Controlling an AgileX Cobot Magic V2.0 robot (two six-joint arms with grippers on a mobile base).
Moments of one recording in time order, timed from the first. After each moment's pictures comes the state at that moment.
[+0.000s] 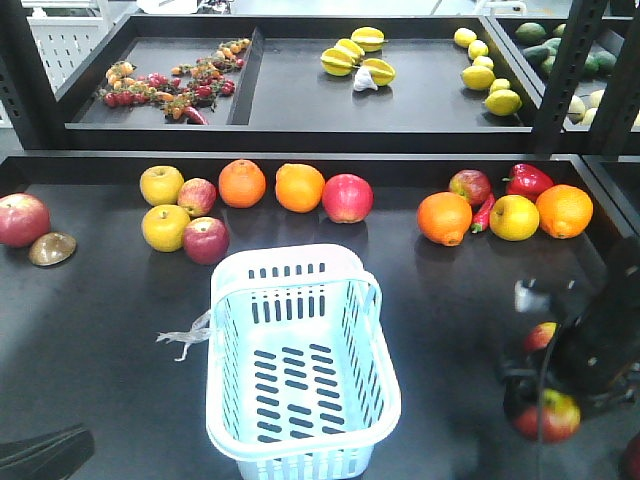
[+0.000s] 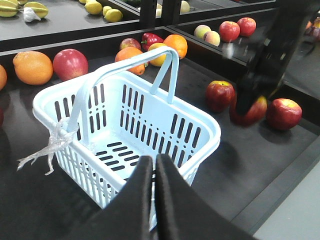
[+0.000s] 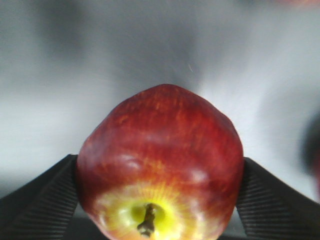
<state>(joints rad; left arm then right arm) -0.52 0.38 -0.22 -0.81 0.29 0.67 -0.01 1.69 -0.90 0.18 0.84 -0.17</state>
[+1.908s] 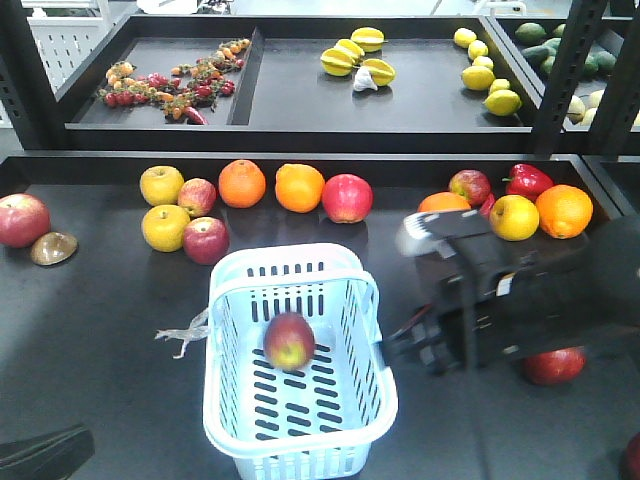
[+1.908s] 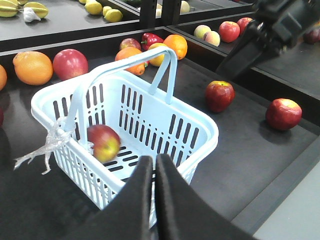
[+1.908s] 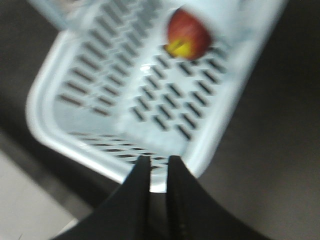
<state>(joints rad) -0.52 0.38 -0.22 -0.81 0.29 0.67 0.39 1.34 -0.90 0.47 0.70 -0.27</state>
